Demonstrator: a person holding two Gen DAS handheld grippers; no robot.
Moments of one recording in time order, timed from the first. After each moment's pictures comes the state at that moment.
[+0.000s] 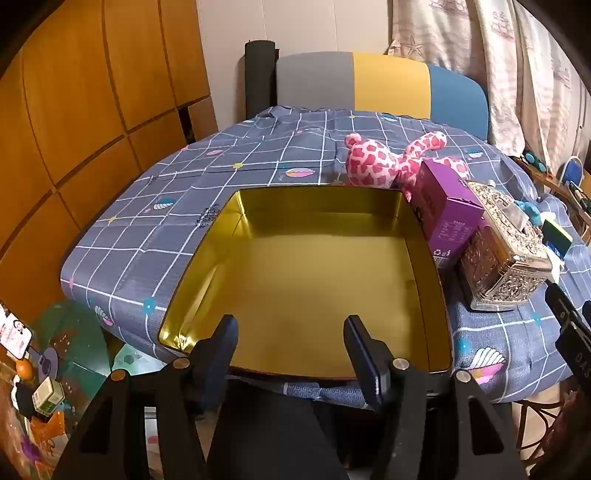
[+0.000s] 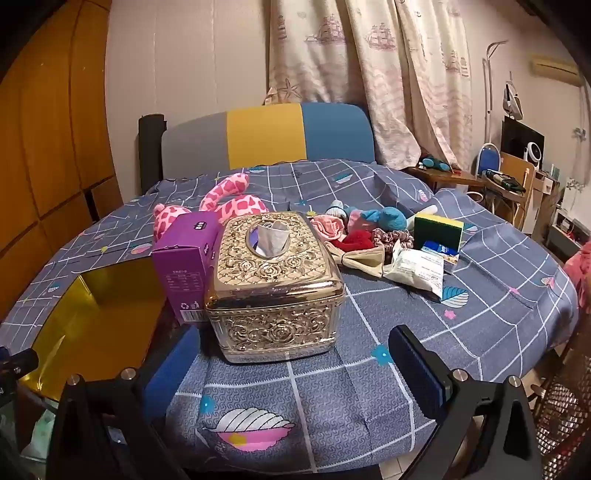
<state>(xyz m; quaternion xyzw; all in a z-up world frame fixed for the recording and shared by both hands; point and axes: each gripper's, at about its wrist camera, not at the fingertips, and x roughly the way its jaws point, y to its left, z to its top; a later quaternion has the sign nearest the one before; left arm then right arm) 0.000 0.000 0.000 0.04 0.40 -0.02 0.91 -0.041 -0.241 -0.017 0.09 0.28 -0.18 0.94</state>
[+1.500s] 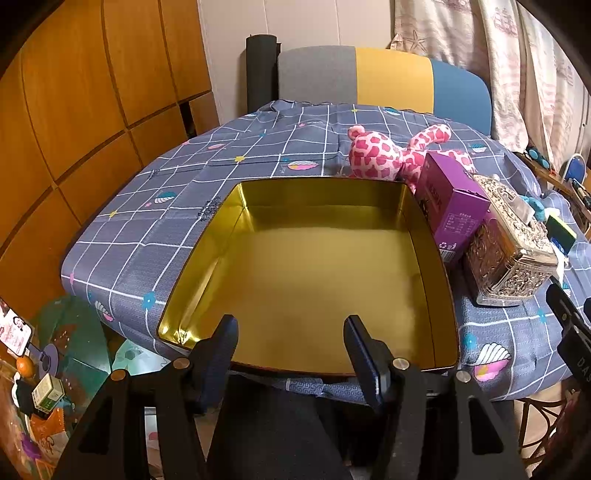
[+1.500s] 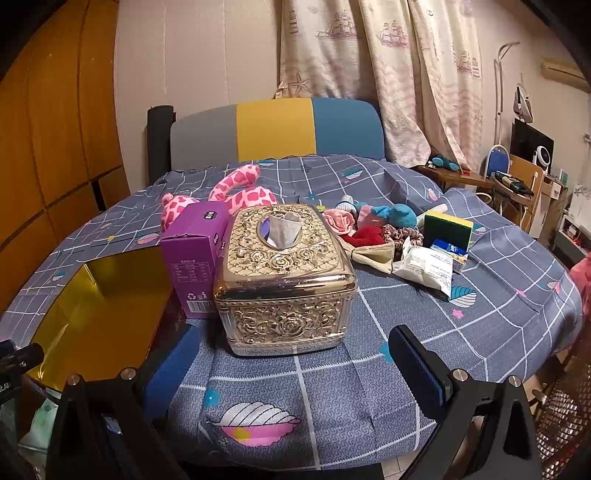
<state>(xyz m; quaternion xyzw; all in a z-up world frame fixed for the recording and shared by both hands) 0.000 0.000 -0.008 0.05 0.42 -0.01 0.91 -0.036 -0.237 -0.020 0.08 0.29 -0.17 0.94</state>
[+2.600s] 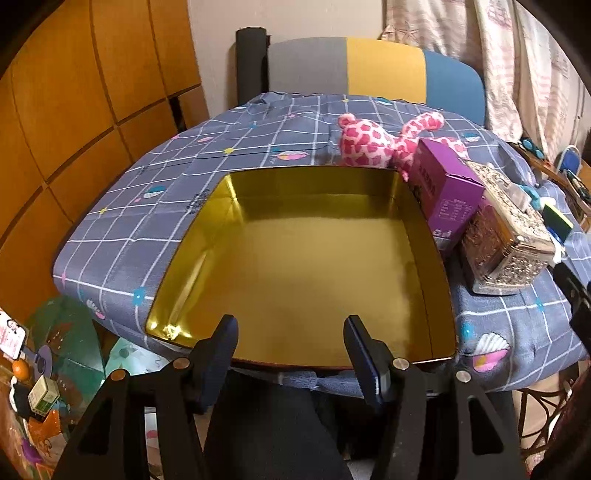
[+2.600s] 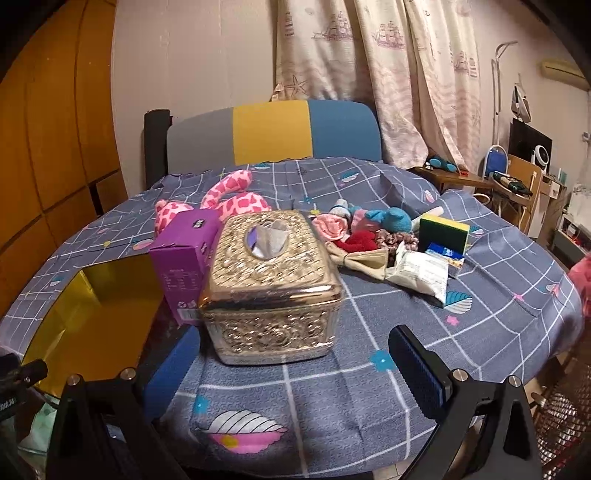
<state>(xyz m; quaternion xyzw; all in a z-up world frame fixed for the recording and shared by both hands) 0.003 -0.005 -0.015 0.05 0.43 -0.03 0.90 -0.036 -0.255 -0.017 0.09 0.29 -0.17 0.94</state>
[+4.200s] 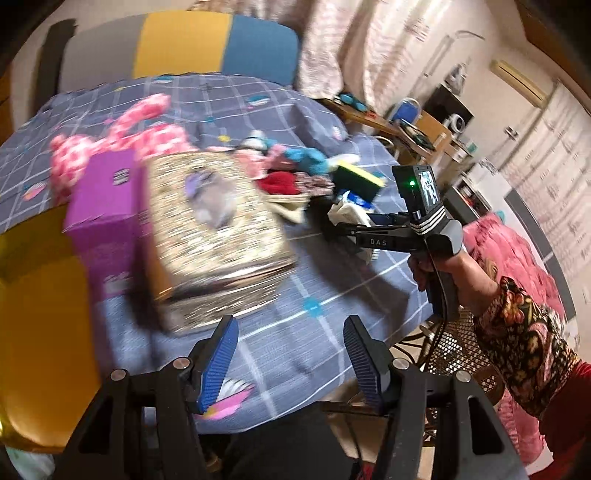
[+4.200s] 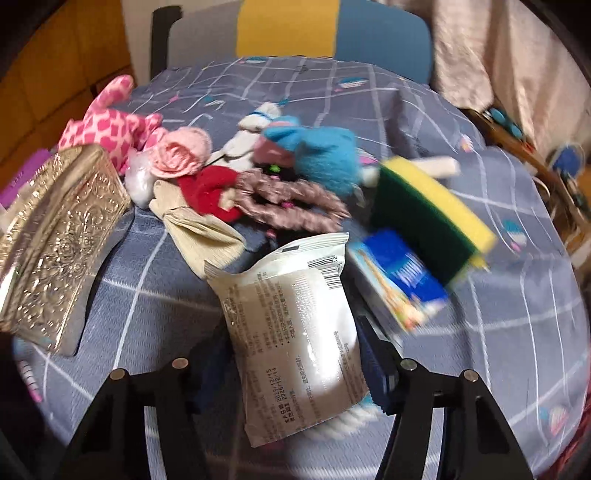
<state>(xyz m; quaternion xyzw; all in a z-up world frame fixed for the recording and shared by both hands) 0.014 -0.222 0.019 0.03 0.48 -0.39 0.78 0.055 -0.526 -0.086 0.03 0.49 -0.04 0.87</state>
